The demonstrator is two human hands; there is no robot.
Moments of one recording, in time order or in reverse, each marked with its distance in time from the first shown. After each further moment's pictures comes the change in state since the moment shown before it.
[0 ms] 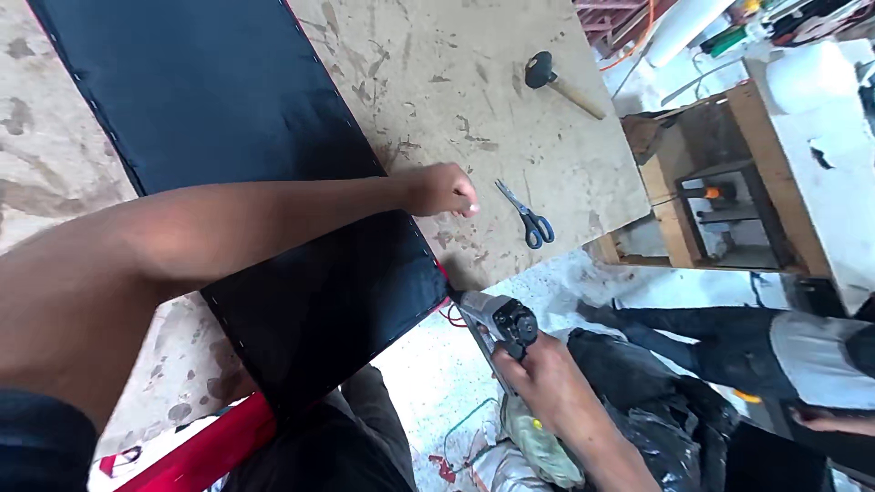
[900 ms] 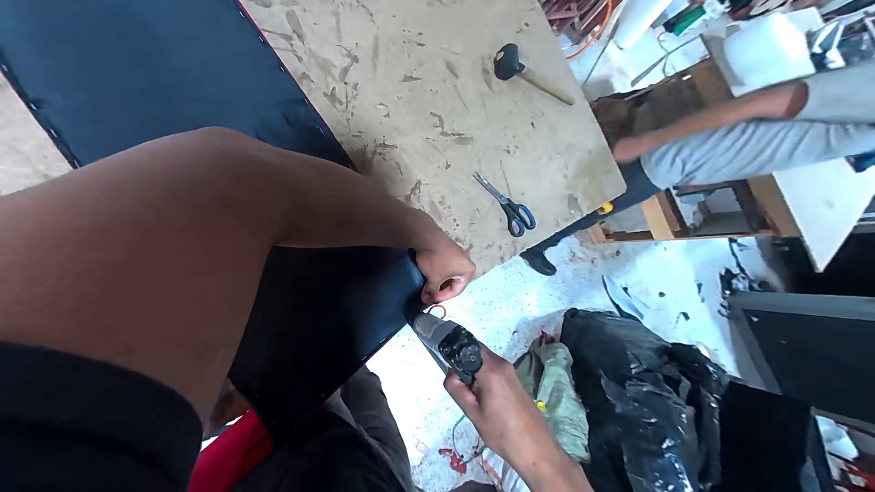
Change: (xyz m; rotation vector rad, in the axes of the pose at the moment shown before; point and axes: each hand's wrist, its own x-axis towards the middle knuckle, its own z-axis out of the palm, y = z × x) left_hand 0.031 0.021 0.121 0.499 -0.738 0.123; right_hand -0.033 -0.039 0.037 0.074 0.013 -0.010
